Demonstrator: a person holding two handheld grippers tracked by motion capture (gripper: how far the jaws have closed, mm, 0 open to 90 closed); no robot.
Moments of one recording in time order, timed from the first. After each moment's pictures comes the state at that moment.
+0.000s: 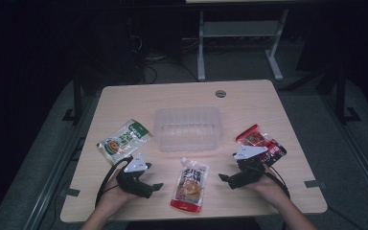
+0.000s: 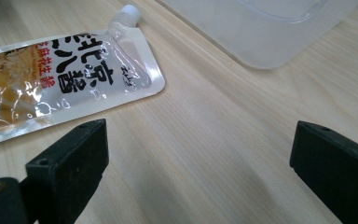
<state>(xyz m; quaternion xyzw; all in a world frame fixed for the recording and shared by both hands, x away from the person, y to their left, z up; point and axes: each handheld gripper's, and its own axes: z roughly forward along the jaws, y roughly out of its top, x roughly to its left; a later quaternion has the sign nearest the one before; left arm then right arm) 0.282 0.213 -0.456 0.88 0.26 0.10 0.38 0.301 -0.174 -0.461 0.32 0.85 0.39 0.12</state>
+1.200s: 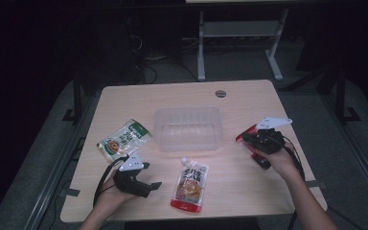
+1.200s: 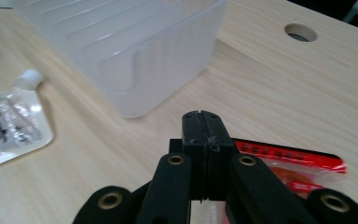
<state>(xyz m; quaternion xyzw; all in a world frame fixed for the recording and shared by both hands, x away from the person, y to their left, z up) 0.278 0.219 -0.448 0.87 0.28 0.09 0.40 0.359 -0.231 -0.415 0.36 0.82 0.41 0.18</state>
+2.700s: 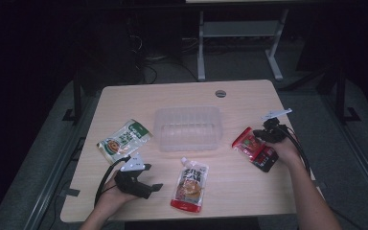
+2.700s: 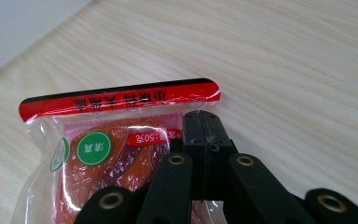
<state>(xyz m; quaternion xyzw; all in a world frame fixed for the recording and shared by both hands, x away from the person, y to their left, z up) 0.278 0.216 -0.449 0.87 0.27 0.08 0.40 0.419 -0.273 -0.457 0.44 0.83 0.32 0.15</state>
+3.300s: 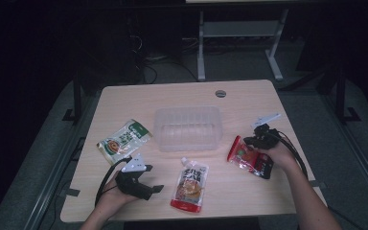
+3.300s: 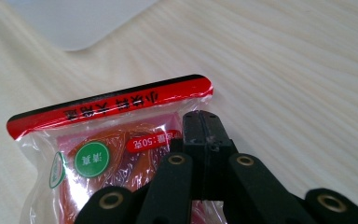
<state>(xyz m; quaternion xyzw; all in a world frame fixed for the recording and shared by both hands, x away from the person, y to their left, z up) 0.276 0.214 -0.449 0.88 0.26 0.07 0.40 0.400 -0.241 -0.453 0.37 0.87 0.31 0.11</state>
